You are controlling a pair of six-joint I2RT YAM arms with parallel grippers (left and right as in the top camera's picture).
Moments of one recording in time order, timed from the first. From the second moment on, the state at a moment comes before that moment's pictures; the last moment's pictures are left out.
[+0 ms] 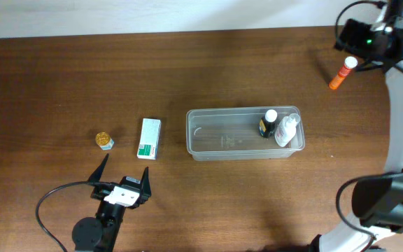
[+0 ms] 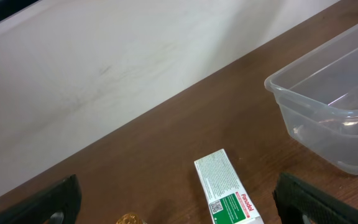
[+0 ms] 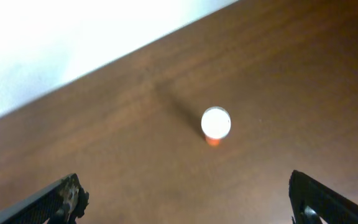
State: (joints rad) left arm -0.08 0.01 0.01 -0.06 0.15 0.45; right arm -0.24 1.86 1.99 -0.96 0.00 0.24
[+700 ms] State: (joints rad) left arm -0.08 0.01 0.01 -0.06 0.15 0.45; right arm -0.30 2.17 1.99 -0.82 -0.15 0.16
